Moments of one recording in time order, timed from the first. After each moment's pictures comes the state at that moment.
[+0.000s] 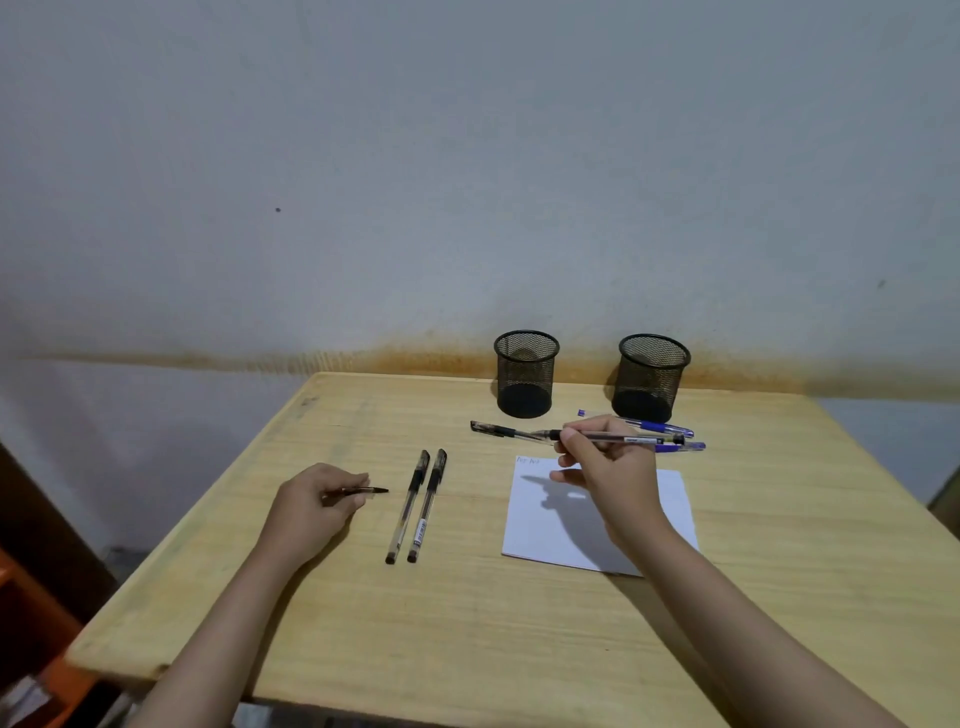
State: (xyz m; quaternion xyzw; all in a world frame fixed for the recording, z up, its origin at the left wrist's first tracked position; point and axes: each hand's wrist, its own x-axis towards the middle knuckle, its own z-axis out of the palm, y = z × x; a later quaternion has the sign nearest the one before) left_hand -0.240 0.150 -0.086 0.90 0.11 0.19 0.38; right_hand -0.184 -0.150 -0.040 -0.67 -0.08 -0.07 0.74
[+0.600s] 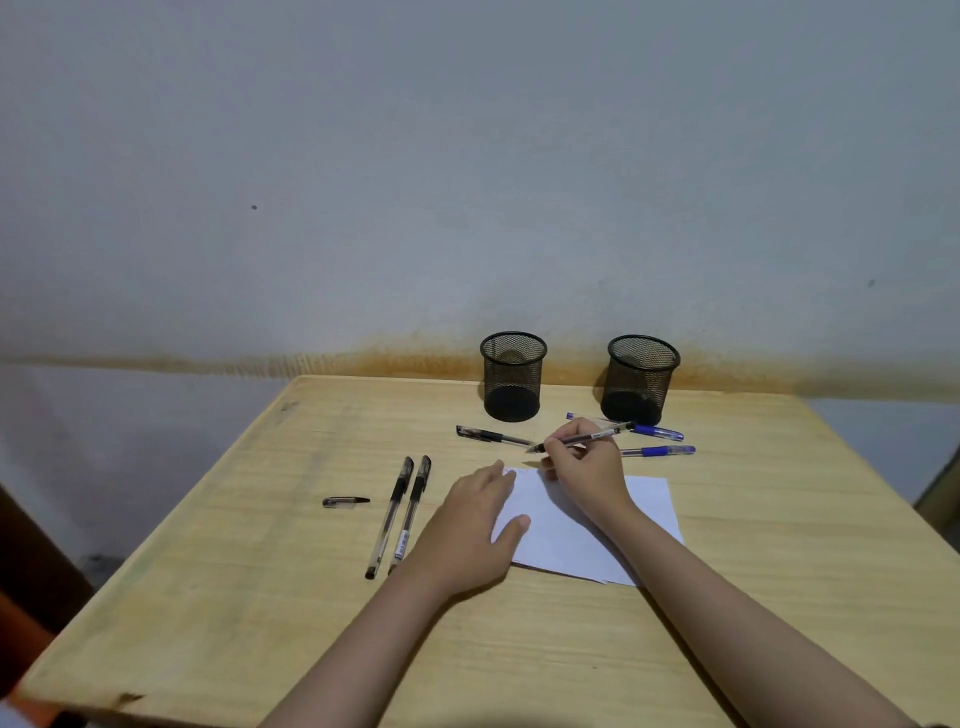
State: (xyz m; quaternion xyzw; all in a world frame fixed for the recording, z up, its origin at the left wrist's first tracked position) left_hand -0.210 0.001 -0.089 0.95 -0.09 0.06 0.28; right_hand -0.126 -0.148 -0.077 -0.77 -0.07 -0.09 0.63
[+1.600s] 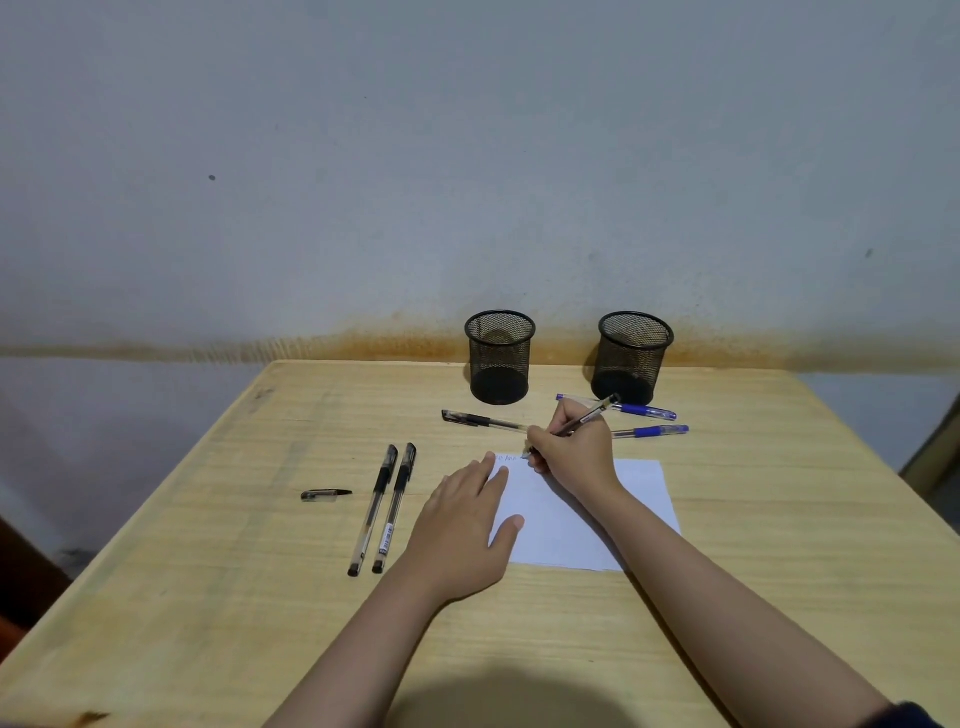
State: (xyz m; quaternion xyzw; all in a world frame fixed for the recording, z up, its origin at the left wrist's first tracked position) left_hand -0.206 -0.002 -0.103 0.98 -0.09 0.01 0.18; right_hand -0.112 -0.143 -0.083 -0.79 -0.04 -0.07 0.60
